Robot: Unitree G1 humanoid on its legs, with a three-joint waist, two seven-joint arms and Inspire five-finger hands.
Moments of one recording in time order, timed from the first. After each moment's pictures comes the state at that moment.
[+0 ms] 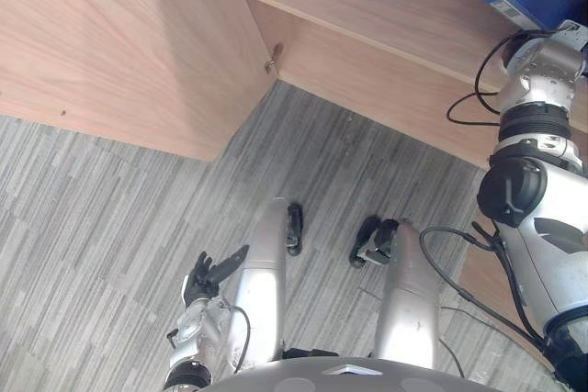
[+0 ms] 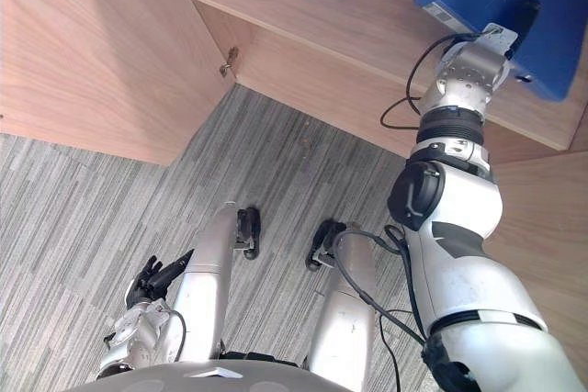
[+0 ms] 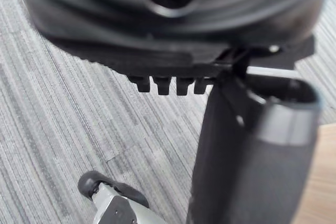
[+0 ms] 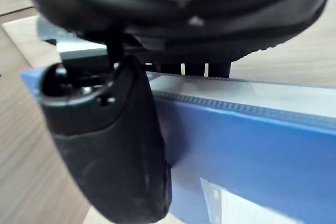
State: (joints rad) left arm 0.04 0.00 0.30 0.78 -0.35 -0.11 0.08; right arm -1.29 -0.46 -0.53 1.00 1.34 -0.34 -0.57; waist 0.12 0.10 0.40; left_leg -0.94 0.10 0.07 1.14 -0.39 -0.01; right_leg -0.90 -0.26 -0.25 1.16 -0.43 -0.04
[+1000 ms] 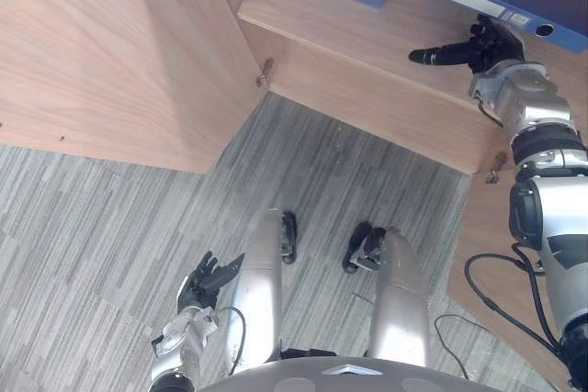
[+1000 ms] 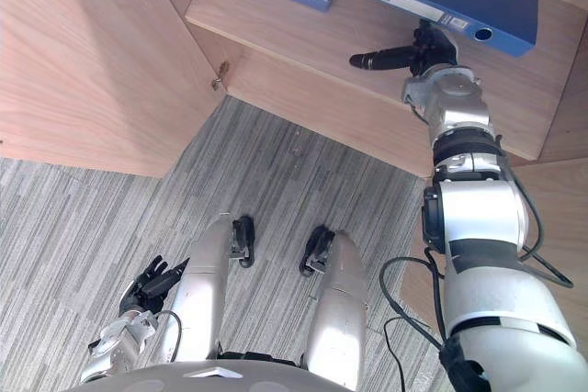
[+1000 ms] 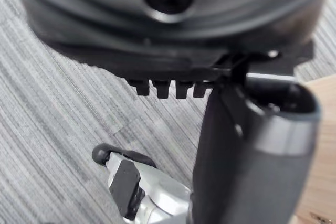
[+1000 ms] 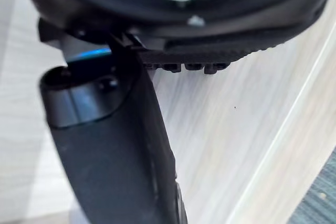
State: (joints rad) left arm 0.11 0.08 0.28 0.74 -0.30 -0.08 -0.17; right arm -1.18 -0.64 0.03 1.18 0.09 0.11 0.17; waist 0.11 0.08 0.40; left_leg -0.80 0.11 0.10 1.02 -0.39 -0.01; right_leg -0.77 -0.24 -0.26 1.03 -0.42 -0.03
